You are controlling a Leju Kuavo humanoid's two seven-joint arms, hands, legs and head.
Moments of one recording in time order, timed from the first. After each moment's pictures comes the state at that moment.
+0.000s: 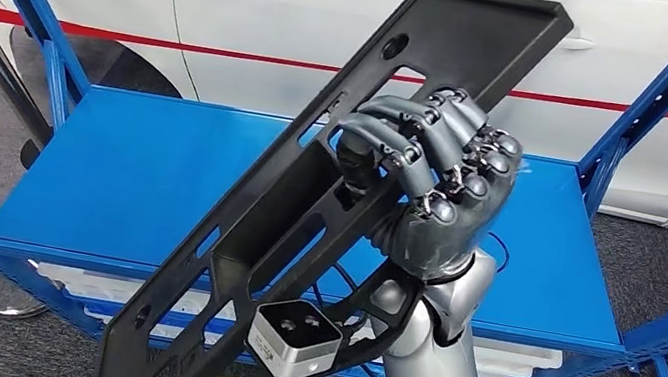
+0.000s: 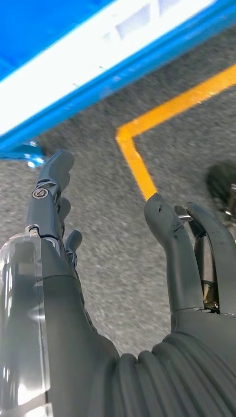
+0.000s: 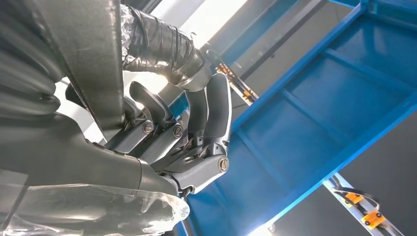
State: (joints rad) left arm -0.11 -0.05 0.02 -0.23 -0.46 0.33 -0.40; right arm -0.49 0.35 0.36 -1.79 1.04 -0.70 -0.58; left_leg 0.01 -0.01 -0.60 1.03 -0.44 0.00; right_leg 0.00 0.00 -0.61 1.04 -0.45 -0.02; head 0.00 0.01
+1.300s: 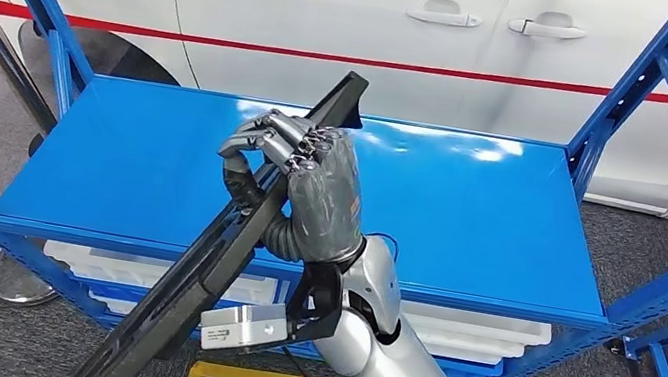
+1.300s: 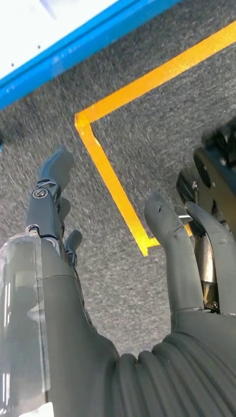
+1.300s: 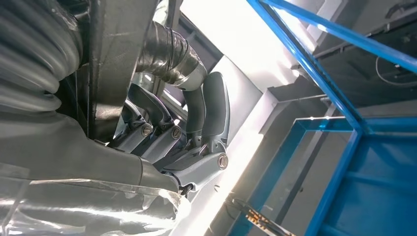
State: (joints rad) left arm -0.12 -0.12 0.05 -0.23 -0.51 0.30 -0.33; right arm -0.58 0.22 0.73 -1.57 0.62 -0.57 -0.33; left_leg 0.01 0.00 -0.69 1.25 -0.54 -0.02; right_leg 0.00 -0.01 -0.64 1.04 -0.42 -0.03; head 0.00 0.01
